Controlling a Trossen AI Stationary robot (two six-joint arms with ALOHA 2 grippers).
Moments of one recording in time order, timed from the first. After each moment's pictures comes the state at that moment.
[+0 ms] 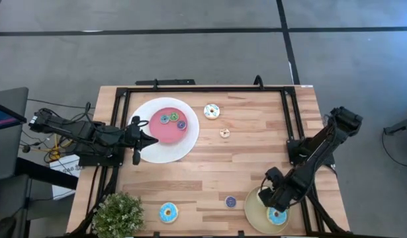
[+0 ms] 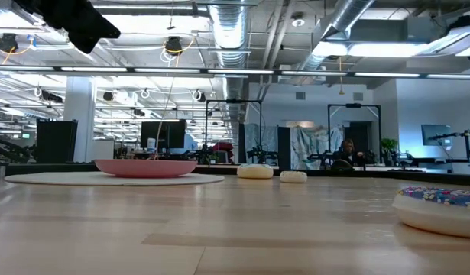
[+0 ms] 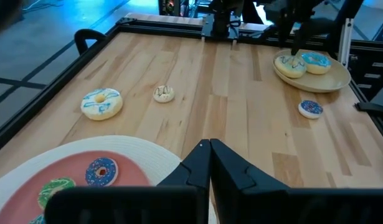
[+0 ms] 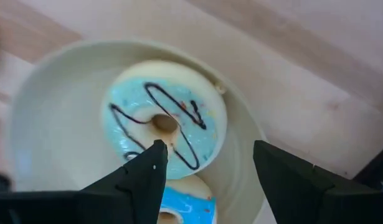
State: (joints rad) left arm -0.28 0.56 0.57 -0.40 -0.40 -0.21; right arm 0.87 1.45 0.88 -0.89 -0.02 1.91
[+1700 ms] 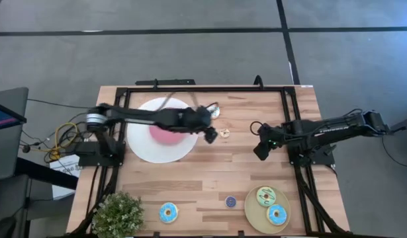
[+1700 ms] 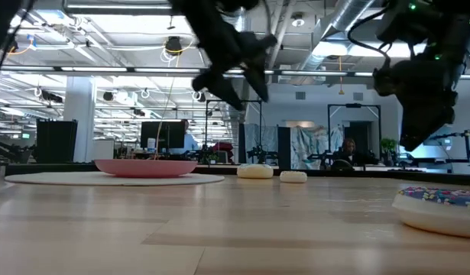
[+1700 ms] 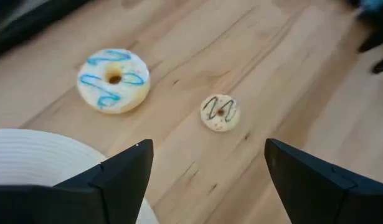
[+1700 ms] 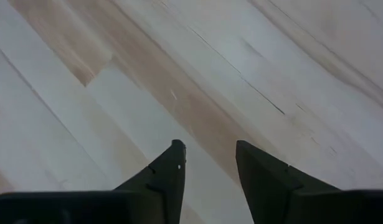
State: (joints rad) left arm 0.09 1.83 1.46 -0.50 -0.32 -0.59; right arm 0.01 0.95 0.54 -0.76 0.07 0.75
